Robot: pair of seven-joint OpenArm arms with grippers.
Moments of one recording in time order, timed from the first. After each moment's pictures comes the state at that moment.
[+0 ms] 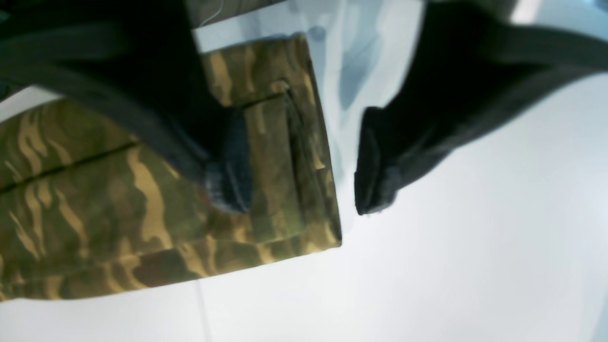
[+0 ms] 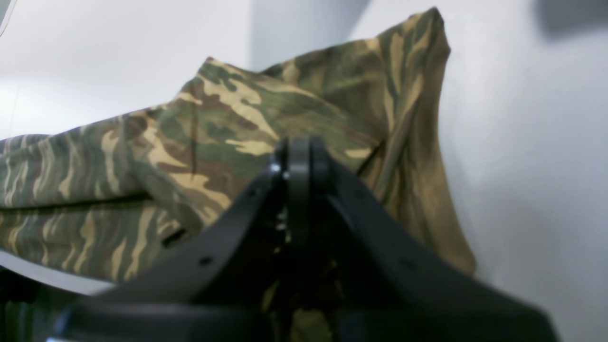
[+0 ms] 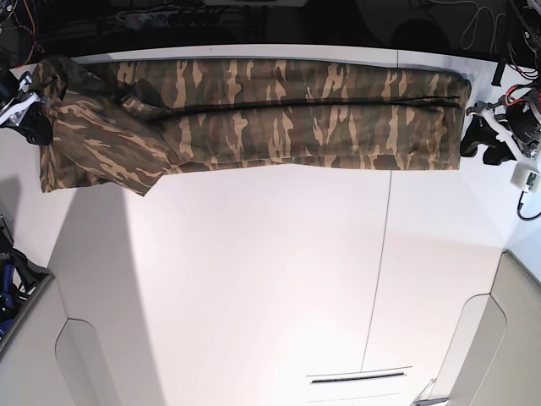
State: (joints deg) left arm 22.2 -30.2 -33.2 98.4 -44.9 -32.7 54.3; right arm -22.9 18.7 40.1 99.9 52.1 32.6 -59.0
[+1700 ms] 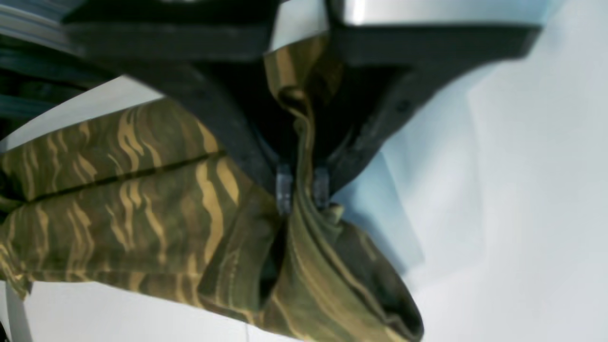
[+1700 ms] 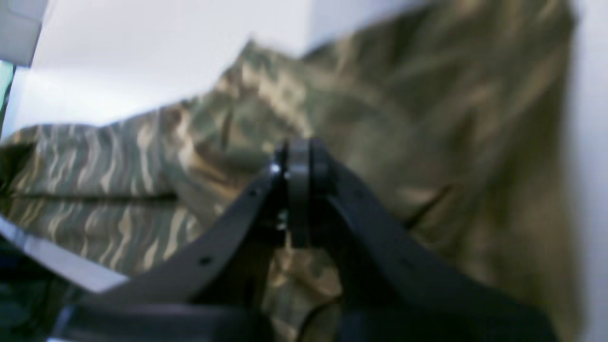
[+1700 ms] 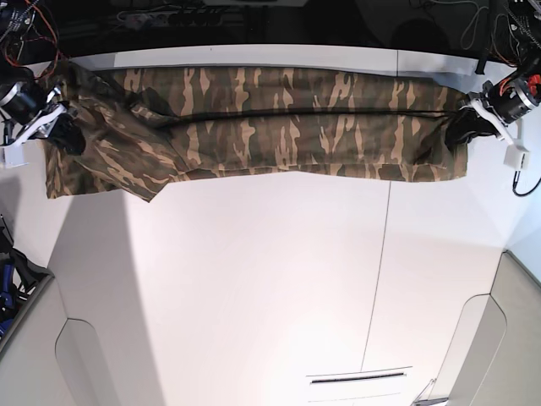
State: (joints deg) left arm 22.0 -26.9 -33.2 89.2 -58.1 -35.5 56.6; right arm -19.1 18.7 31.6 93.9 54.0 32.6 -55.1
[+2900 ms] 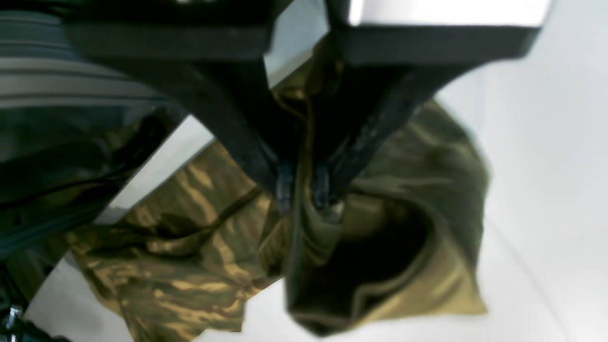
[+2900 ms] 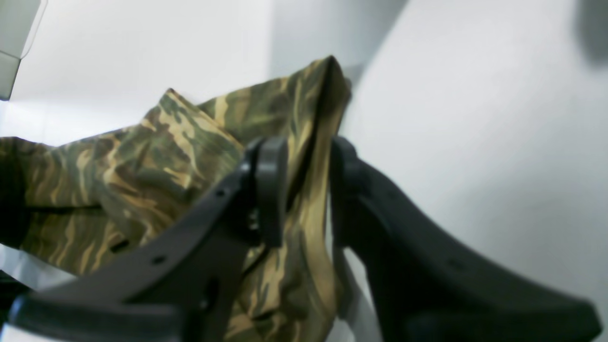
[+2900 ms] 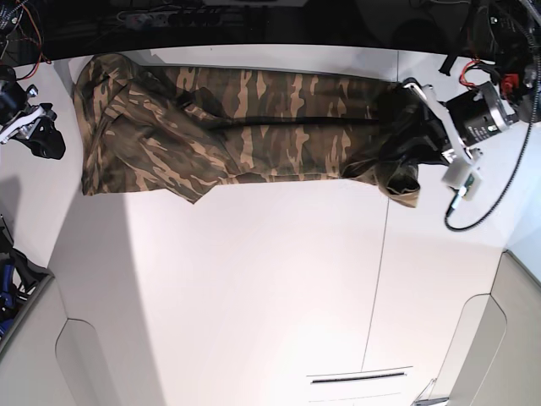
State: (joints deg) left arm 21.7 -23.8 -20.5 117.5 -59.3 -35.7 60.9; right arm -19.2 18.7 37.1 95.3 53.8 32.6 -56.4
